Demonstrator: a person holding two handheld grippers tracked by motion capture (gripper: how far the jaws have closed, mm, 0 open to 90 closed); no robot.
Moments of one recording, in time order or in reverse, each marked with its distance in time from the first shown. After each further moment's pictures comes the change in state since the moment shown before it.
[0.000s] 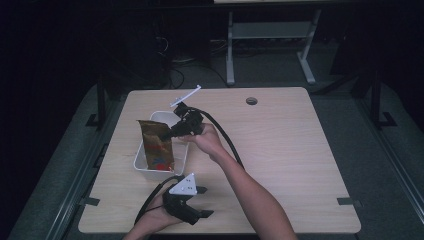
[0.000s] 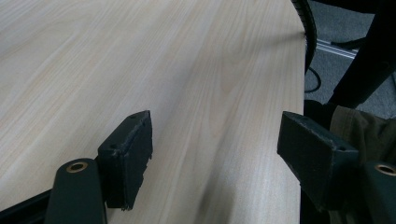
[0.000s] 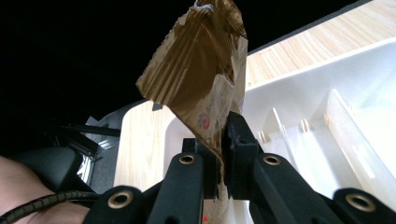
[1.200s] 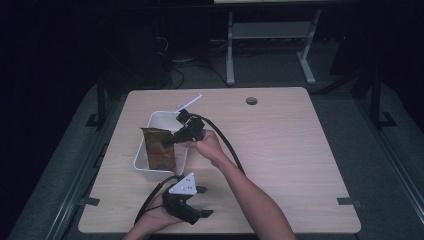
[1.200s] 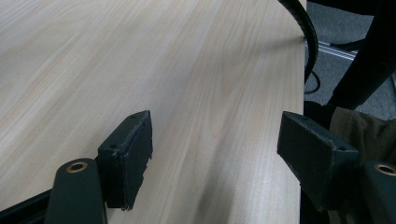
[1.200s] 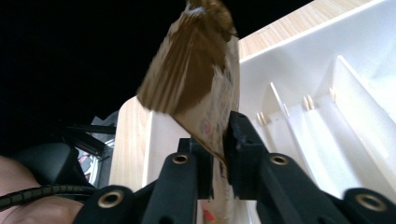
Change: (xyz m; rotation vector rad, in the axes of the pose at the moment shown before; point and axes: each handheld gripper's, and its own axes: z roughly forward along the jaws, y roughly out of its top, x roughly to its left) left arm 0.001 0.000 0.000 -0.001 -0.002 -0.005; right arm -0.015 -0.021 0.014 0.013 0.021 0.058
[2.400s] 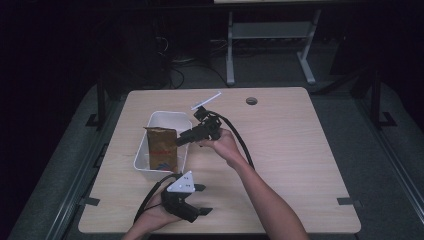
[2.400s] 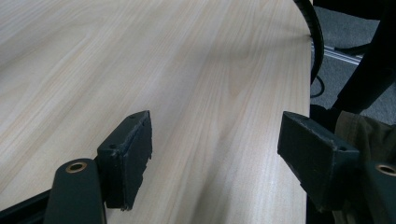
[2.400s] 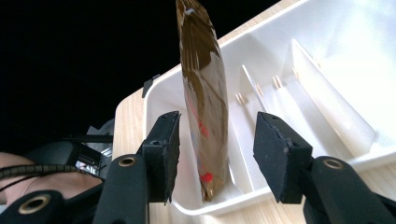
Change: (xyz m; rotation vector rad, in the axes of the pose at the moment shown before) left arm 0.004 0.000 -0.003 -0.012 0.016 -0.010; right arm -0.003 -0.020 -0.045 -0.036 -0.048 0.054
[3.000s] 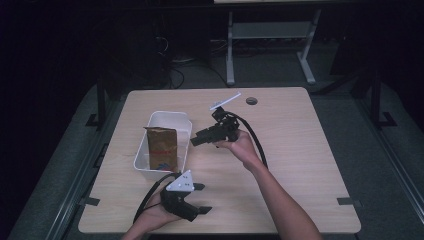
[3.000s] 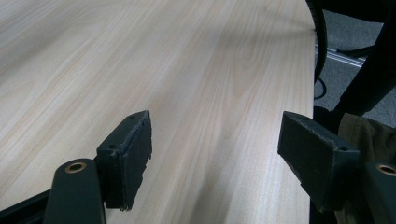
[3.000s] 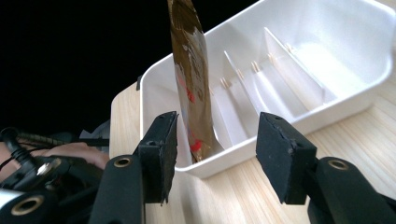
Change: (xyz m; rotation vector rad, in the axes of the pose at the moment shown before) left arm 0.002 -0.001 -0.001 -0.003 0.008 -0.011; right arm -0.002 -0.024 -0.042 -0.031 -0.044 0.017
